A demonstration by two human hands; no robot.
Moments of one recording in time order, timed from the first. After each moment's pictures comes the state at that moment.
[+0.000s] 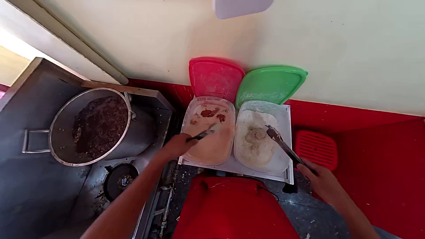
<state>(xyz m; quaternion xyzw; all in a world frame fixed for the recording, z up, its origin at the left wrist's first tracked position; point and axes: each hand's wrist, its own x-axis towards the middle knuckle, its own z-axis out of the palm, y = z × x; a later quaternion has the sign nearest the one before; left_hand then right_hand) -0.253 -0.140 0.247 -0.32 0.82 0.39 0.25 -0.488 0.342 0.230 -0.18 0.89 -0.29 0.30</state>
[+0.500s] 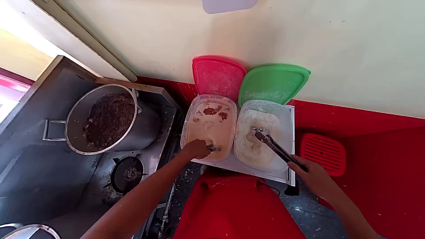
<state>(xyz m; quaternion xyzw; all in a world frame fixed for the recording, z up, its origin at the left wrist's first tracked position) -0.290 -0.073 0.208 -0.27 0.82 0.24 0.45 -0.500 0.323 0.227 -0.24 0.87 -0.24 0.35</state>
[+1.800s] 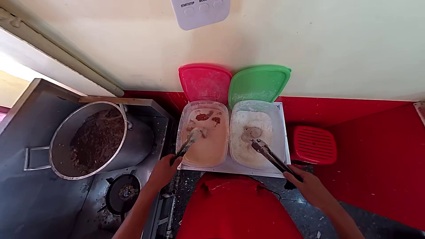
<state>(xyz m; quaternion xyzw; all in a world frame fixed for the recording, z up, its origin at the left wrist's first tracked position) -0.176 -0.109 0.235 -0.42 0.81 0.37 0.18 -0.449 0.348 0.219 -0.17 0.89 -0.22 0.36</state>
